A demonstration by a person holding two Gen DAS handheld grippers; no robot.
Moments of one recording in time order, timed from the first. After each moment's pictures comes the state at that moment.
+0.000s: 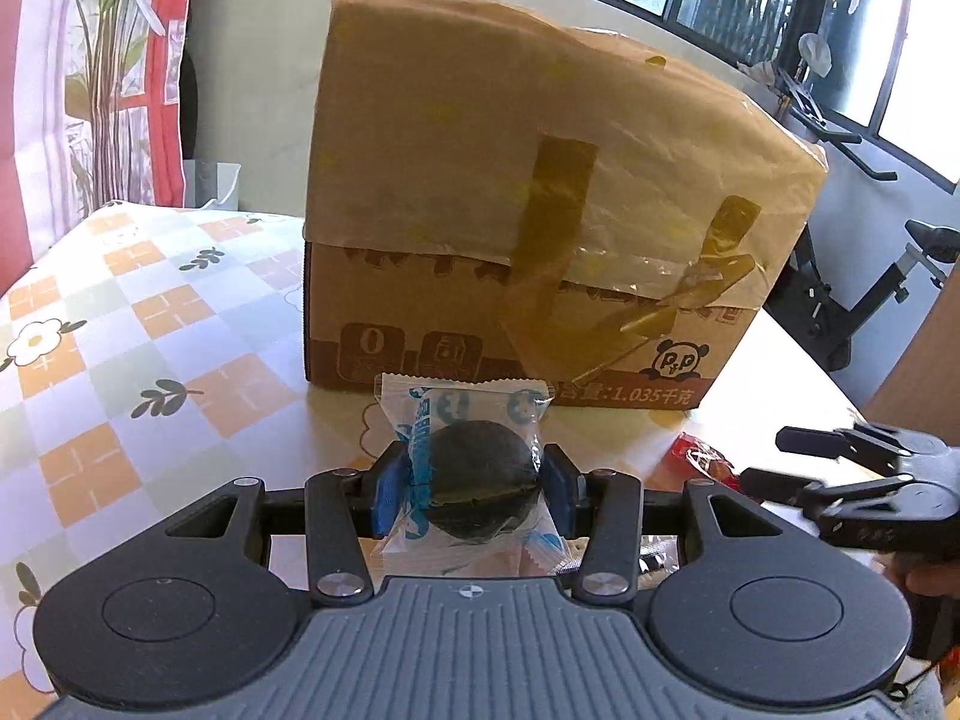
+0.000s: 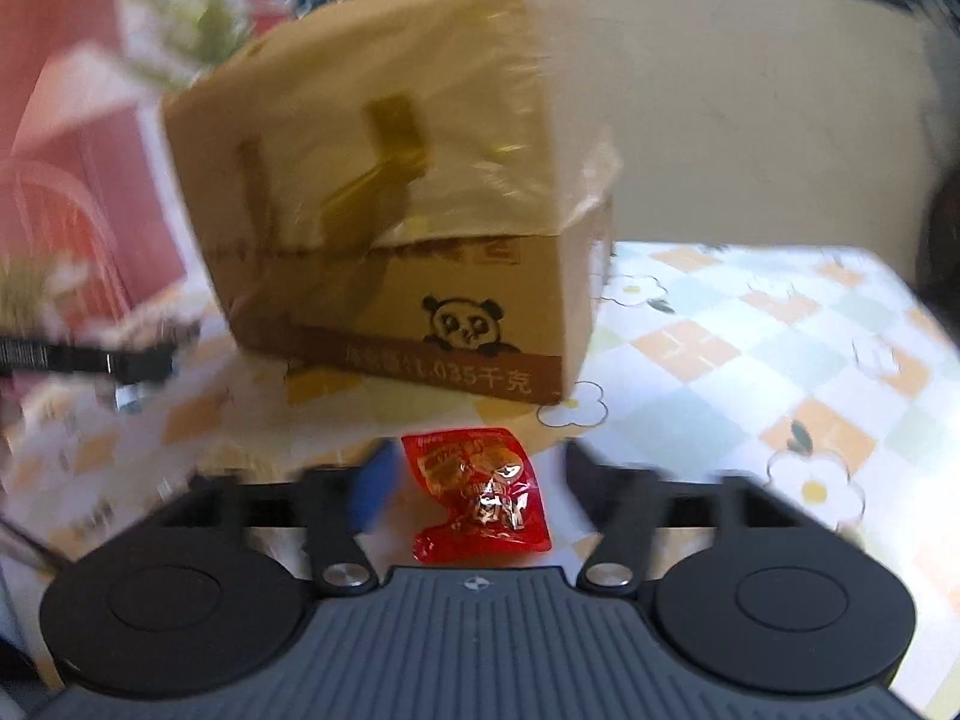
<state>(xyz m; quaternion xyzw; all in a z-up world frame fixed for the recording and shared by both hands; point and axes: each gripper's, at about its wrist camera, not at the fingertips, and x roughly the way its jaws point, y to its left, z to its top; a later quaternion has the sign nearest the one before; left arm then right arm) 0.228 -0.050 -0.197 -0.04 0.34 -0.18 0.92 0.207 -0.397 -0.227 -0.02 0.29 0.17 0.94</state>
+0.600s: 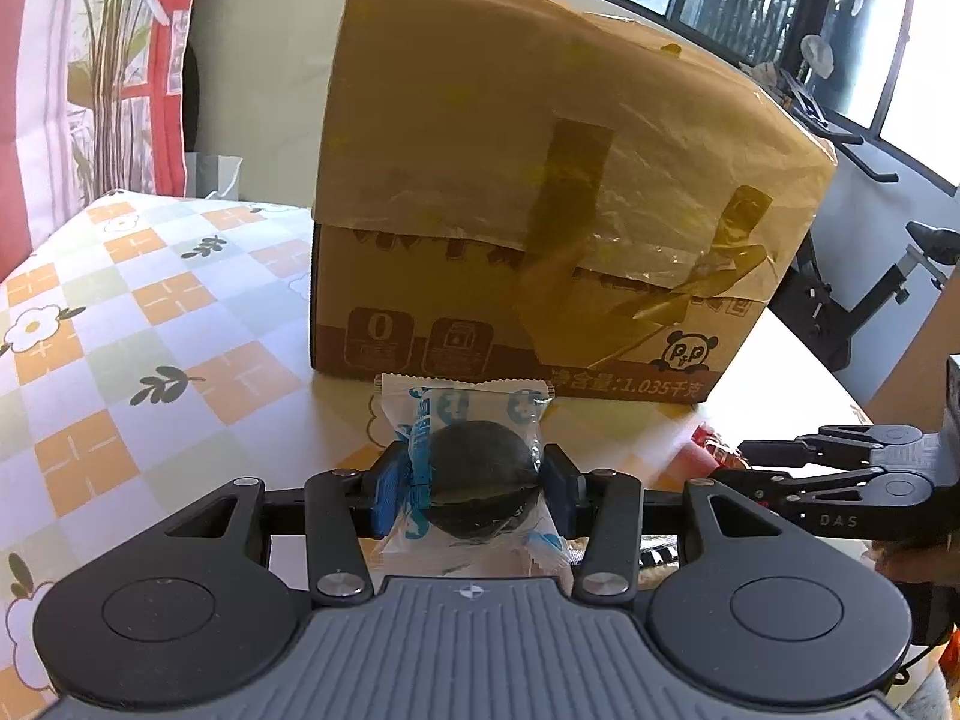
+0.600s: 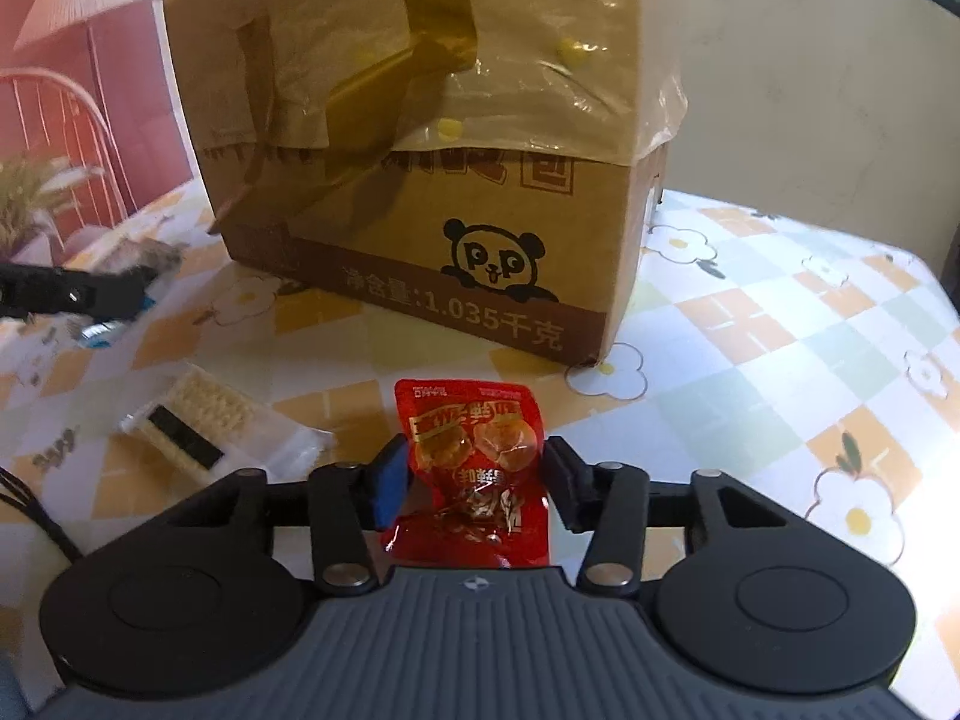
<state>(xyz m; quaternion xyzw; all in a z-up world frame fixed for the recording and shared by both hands) 0.231 -0.045 -0.205 -0.05 0.34 -0.18 0.92 0.230 -0.384 -0.243 -0.03 0.35 0.18 0.92</state>
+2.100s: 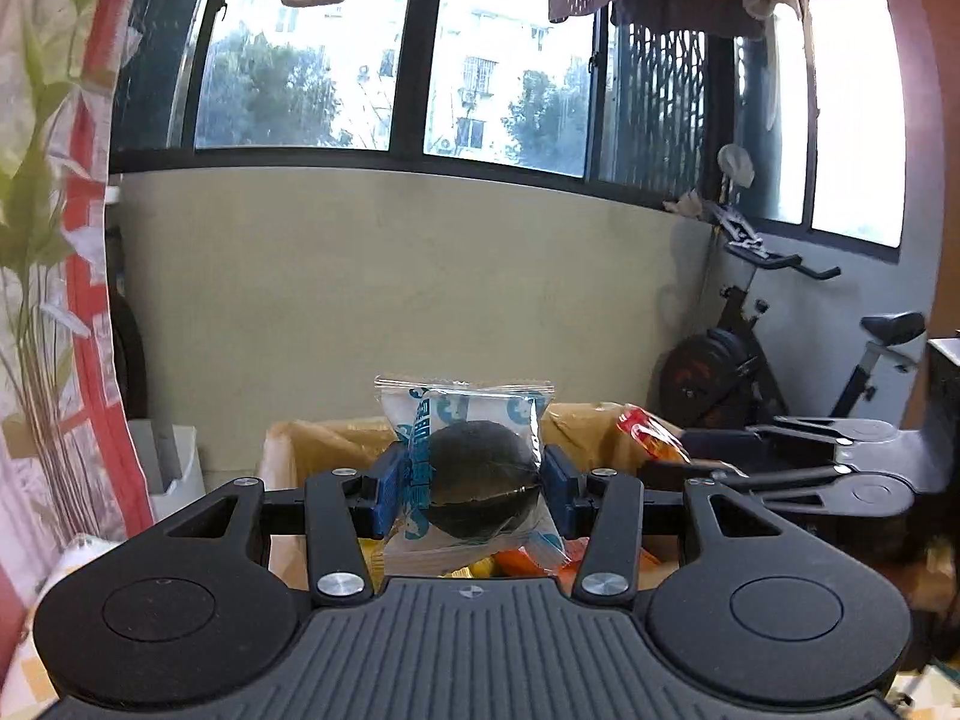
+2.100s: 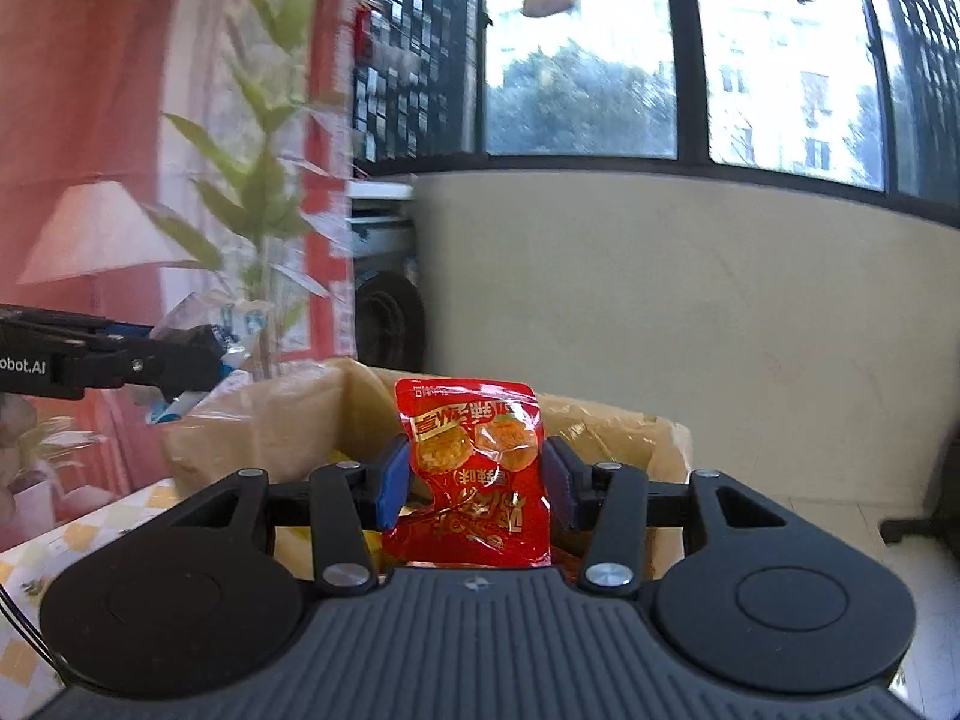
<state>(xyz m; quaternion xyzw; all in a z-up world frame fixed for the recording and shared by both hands) 0.328 -0.102 -0.037 0.01 0.16 -0.22 0.96 0.328 -0.348 -0.065 -0.03 0.14 0.17 0.98</state>
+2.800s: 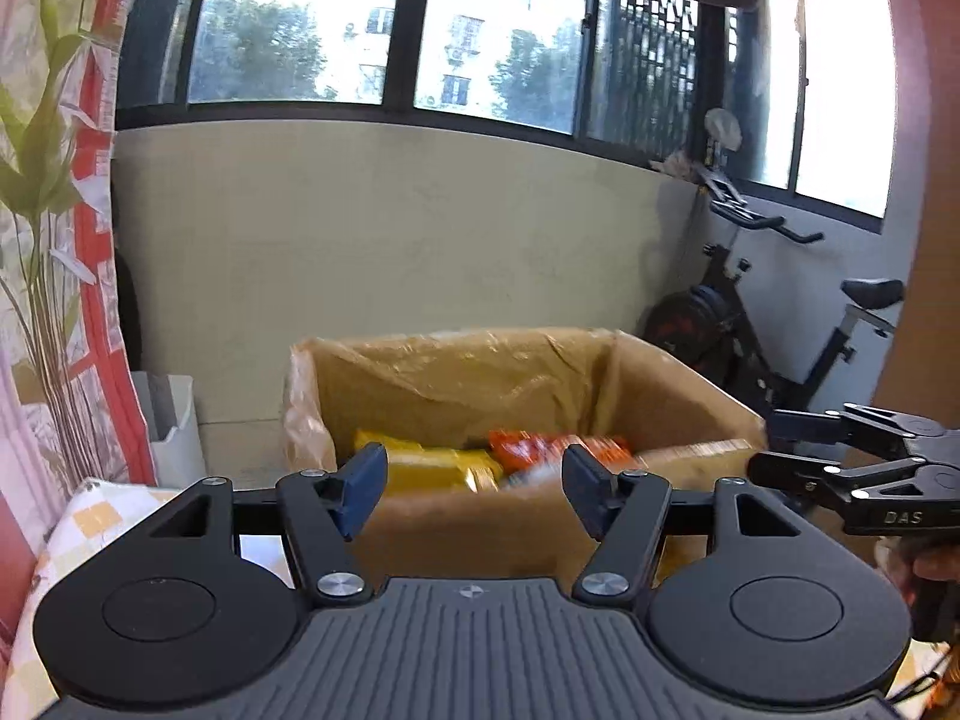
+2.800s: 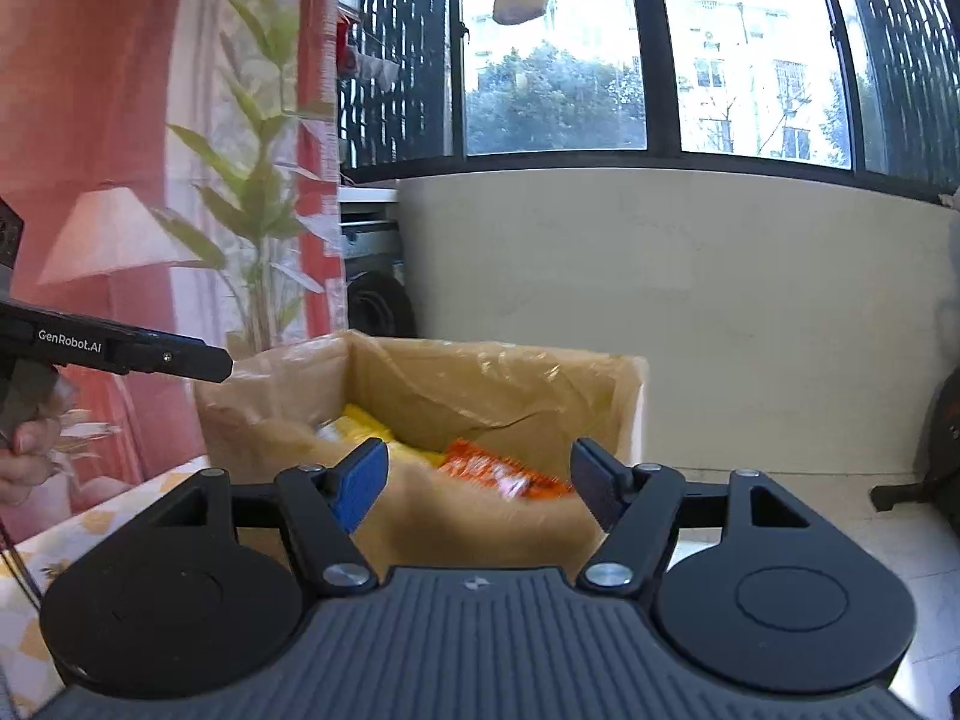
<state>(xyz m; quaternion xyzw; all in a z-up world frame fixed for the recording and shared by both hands) 0.293 -0.058 -0.055 0.01 0.21 -0.25 0.95 0.243 -0.375 -0.087 0.00 0.13 0.18 0.98</state>
